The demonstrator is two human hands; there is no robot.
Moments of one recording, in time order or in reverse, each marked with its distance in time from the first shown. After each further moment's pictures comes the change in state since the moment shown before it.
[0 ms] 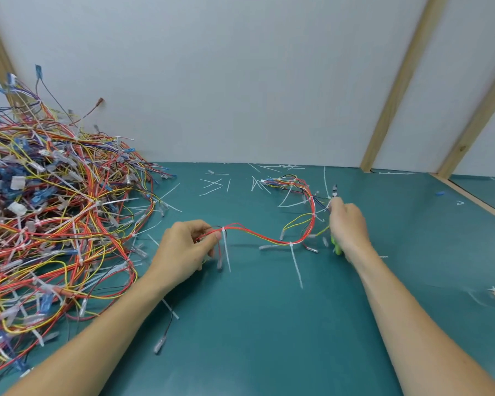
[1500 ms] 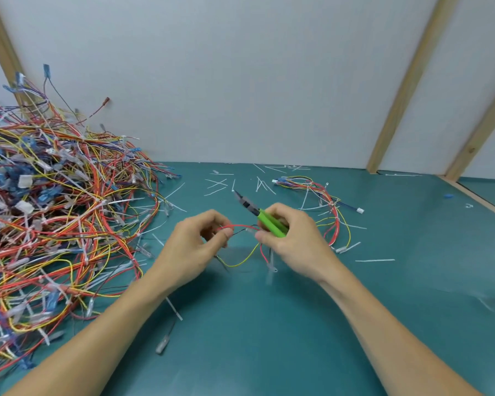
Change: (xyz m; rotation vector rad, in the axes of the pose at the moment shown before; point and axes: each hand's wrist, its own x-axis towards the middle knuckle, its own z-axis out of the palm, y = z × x) left_hand -0.004 0.015 -0.004 -0.094 -0.041 0.230; right_hand -0.088 -0.043 0.034 -0.007 -0.448 -0.514
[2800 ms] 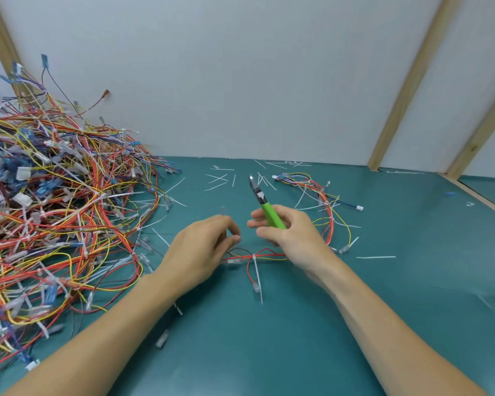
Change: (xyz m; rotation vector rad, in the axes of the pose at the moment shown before) left_hand -0.003 -0.002 0.009 0.553 -0.029 0.146; right_hand 0.004 0.007 0.008 0.342 -0.075 0.134
